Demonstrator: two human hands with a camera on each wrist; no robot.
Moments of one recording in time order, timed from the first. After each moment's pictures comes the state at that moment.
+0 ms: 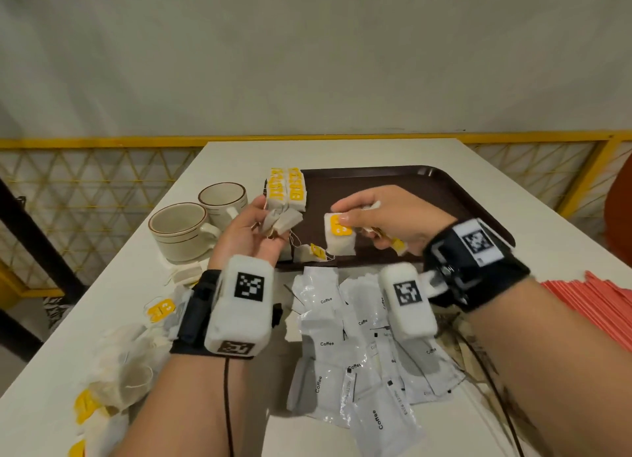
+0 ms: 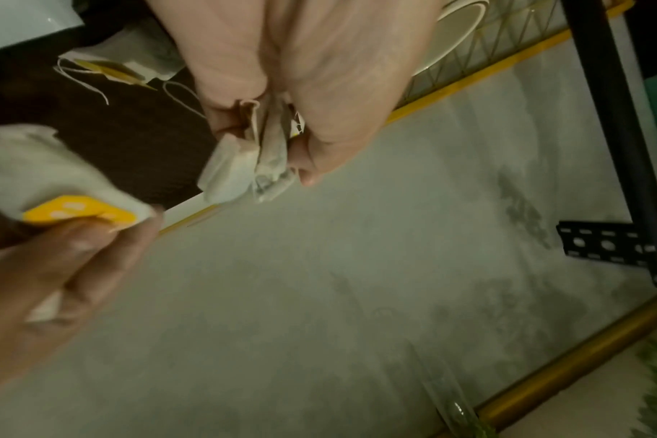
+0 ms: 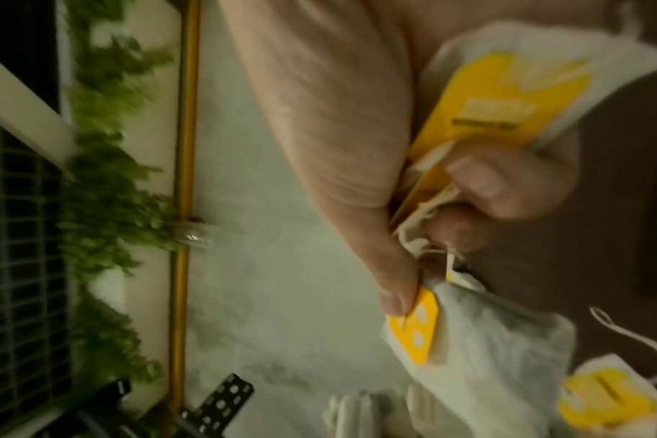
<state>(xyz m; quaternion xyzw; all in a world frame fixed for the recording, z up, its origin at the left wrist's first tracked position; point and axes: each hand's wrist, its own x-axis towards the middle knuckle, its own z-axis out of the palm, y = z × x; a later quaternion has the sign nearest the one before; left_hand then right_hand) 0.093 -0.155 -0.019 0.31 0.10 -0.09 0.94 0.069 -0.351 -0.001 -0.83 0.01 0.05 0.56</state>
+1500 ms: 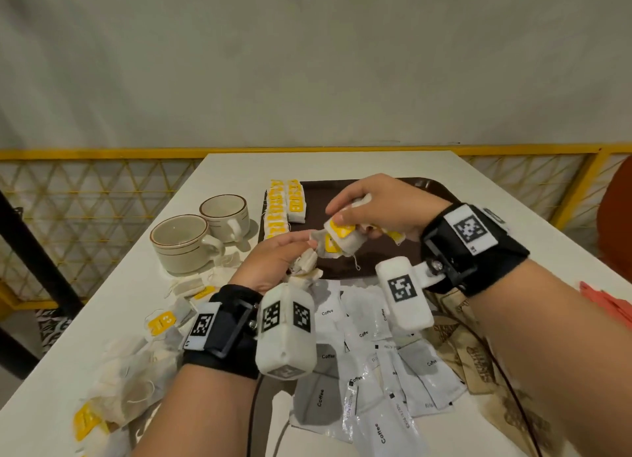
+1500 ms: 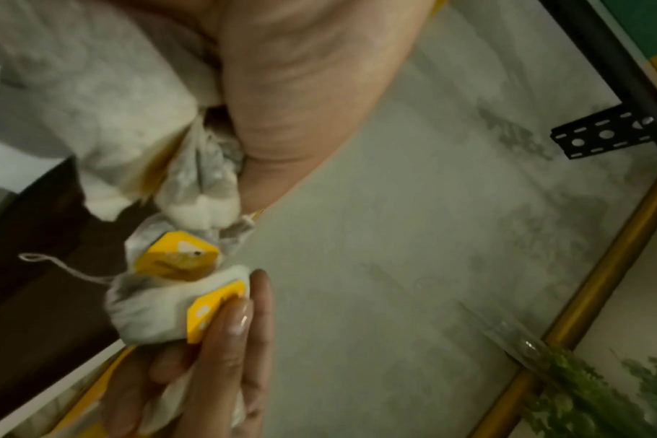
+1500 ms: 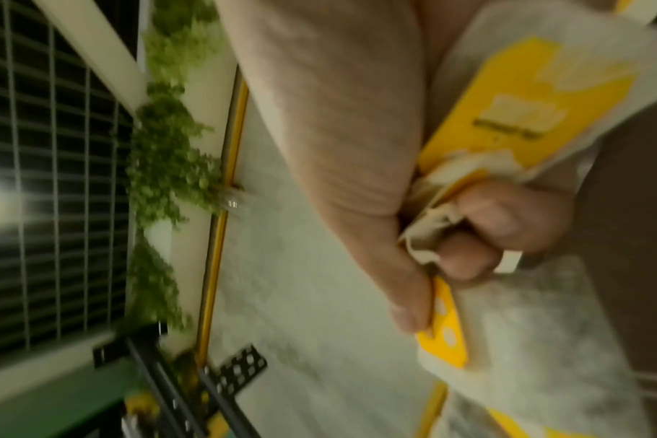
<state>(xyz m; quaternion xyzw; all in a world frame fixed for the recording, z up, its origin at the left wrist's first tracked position) 0.095 -0.156 -0.038 0.67 -0.08 -0.17 0.72 0.070 -0.340 0.035 -0.90 -0.04 0.02 0.43</state>
